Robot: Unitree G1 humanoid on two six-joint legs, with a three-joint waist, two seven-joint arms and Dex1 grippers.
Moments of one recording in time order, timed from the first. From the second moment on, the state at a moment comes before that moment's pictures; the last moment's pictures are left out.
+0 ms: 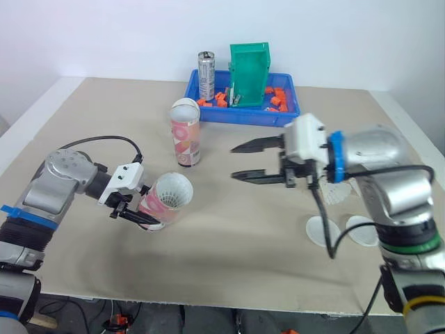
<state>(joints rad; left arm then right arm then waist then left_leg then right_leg) -0.64 0.90 -0.25 0.24 -0.29 0.09 -1.62 -0.61 -0.76 0.00 -0.31 0.39 0.40 1.13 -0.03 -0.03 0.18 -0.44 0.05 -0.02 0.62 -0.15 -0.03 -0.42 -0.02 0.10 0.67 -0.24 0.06</state>
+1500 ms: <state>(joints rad) -0.61 0.87 -0.20 0.23 -0.26 0.12 -1.62 -0.13 -0.73 -0.25 -0.05 0.27 0.48 0.69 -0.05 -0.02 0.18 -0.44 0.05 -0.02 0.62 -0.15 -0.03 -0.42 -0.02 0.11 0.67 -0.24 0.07</state>
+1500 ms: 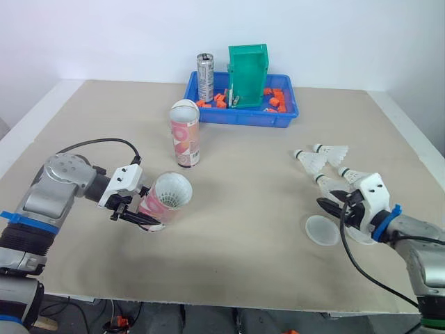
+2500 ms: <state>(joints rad) -0.60 0.87 -0.19 0.21 -0.26 0.13 -1.61 -0.13 -0.74 -0.24 -0.28 0.32 0.53 0.69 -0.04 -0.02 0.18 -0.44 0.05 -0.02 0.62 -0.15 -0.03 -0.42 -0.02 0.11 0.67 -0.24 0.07</state>
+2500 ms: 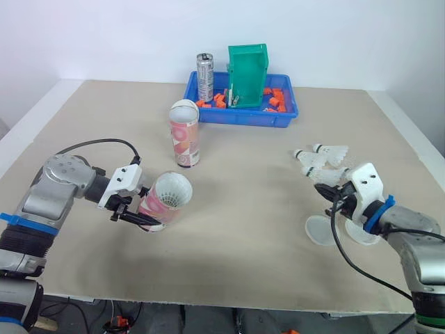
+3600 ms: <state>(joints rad) -0.63 0.86 -0.21 0.23 -0.26 0.11 -1.62 -1.06 -0.54 0.47 -0.11 0.08 0.06 1.31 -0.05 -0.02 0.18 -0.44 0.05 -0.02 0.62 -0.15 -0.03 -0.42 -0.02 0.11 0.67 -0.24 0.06</state>
